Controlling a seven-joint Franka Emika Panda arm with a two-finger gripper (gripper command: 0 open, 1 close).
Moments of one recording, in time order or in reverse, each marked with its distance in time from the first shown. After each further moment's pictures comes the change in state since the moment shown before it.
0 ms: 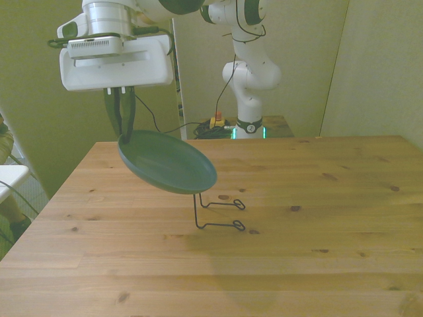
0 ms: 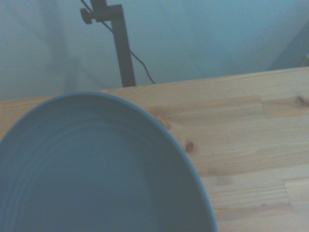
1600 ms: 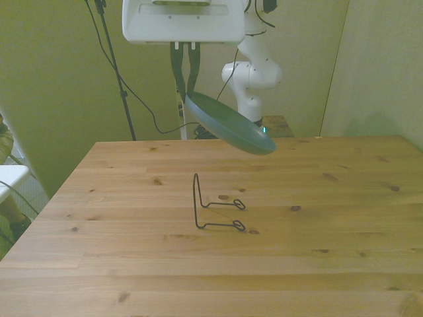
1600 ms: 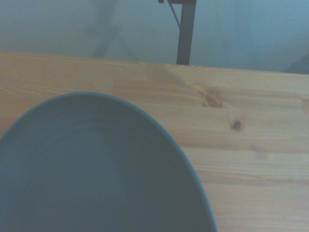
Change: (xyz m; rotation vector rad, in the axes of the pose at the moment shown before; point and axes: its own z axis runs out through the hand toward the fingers) arm -0.098 -0.069 -0.063 -0.143 -0.010 -0.166
